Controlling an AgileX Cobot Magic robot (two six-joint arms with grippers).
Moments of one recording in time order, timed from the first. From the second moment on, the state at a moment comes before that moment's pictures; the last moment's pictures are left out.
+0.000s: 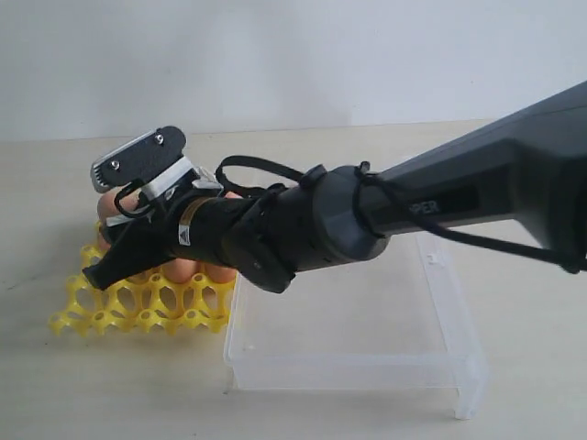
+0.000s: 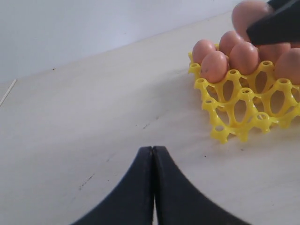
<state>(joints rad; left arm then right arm) -0.03 0.01 0.00 0.03 0.39 0.21 0.88 2.17 -1.33 -0.11 -0.31 0.09</state>
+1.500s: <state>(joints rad) -0.03 0.01 0.00 0.03 0.39 0.21 0.88 1.99 -1.45 -0.15 0.33 0.08</state>
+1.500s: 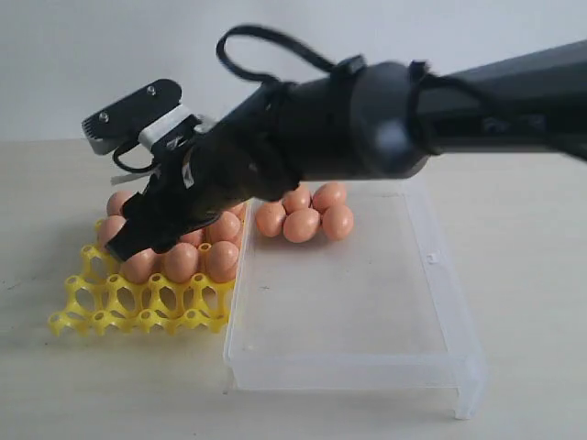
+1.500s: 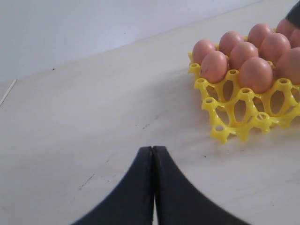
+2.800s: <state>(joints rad) -0.03 0.01 0.00 0.03 0.39 0.21 0.60 2.15 -1.45 -0.35 0.42 1.48</state>
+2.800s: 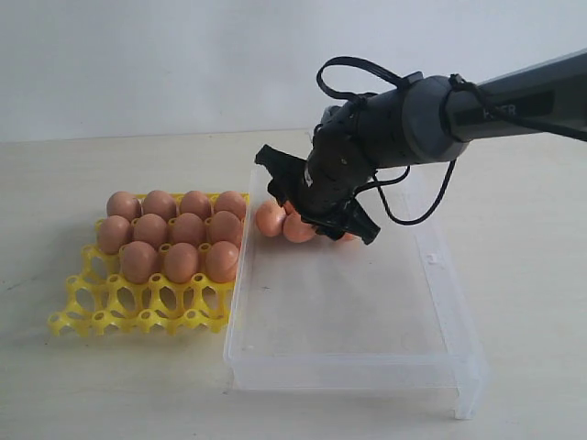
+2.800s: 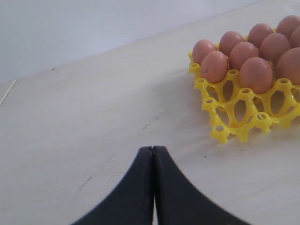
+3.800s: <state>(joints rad) -0.03 0.01 0.00 0.03 0.39 0.21 0.74 1.97 -1.45 -0.28 0.18 0.45</state>
